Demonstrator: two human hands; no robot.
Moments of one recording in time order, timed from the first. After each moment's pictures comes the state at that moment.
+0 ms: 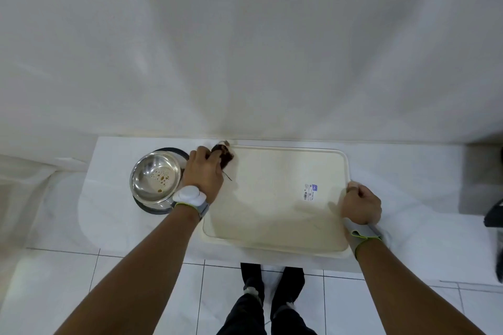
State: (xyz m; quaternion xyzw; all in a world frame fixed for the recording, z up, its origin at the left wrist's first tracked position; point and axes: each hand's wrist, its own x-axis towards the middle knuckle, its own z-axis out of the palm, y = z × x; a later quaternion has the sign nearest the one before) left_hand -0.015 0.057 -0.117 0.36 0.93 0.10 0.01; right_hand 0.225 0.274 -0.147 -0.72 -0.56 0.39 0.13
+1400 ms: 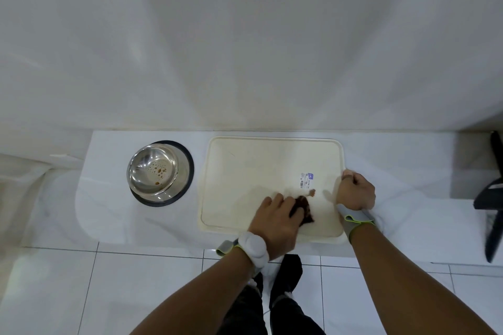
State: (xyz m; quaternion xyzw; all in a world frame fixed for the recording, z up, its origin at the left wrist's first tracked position) left_hand 0.154 0.091 -0.116 0.61 0.78 0.12 0.10; right_hand 0.226 0.272 -0.143 -0.72 -0.56 0.40 0.12
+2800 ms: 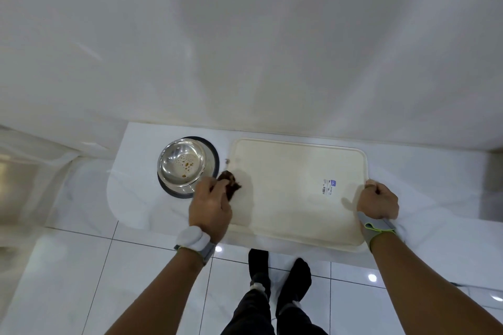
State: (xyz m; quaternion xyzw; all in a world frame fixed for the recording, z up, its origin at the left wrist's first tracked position) left_hand 0.060 -0.025 -0.104 0.27 0.94 0.21 0.01; right_hand 0.226 0.263 -0.133 -0.69 -0.60 0.39 0.10
